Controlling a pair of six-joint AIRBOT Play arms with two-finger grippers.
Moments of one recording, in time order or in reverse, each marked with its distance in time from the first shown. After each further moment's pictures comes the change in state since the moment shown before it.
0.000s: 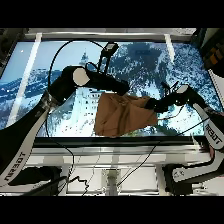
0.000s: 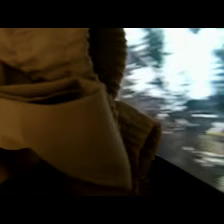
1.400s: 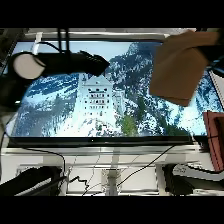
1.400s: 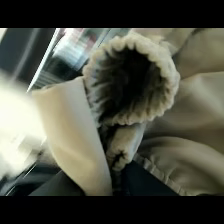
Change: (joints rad) left arm 0.167 0.266 0.000 0.001 0.000 0.024; right arm -0.579 0.257 0.356 0.918 0.300 -0.201
